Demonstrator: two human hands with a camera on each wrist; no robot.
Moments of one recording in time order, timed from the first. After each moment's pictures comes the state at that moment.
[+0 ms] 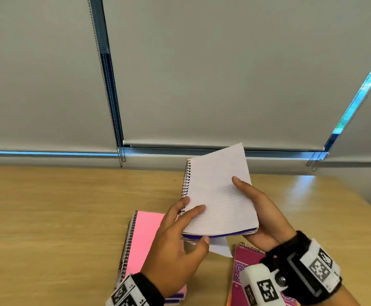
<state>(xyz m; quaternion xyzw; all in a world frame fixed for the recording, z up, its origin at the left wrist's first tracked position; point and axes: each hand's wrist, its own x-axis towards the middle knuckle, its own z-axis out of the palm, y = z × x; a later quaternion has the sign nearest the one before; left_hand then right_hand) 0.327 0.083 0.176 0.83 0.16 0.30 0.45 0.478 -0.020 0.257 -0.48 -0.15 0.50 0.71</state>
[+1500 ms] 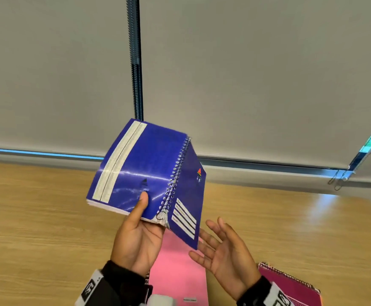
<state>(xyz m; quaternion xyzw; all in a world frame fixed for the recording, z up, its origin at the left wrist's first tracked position) 0.293 0.166 0.216 0.21 0.11 0.40 0.88 0.419 0.045 0.176 -0.43 -0.04 0.54 0.72</state>
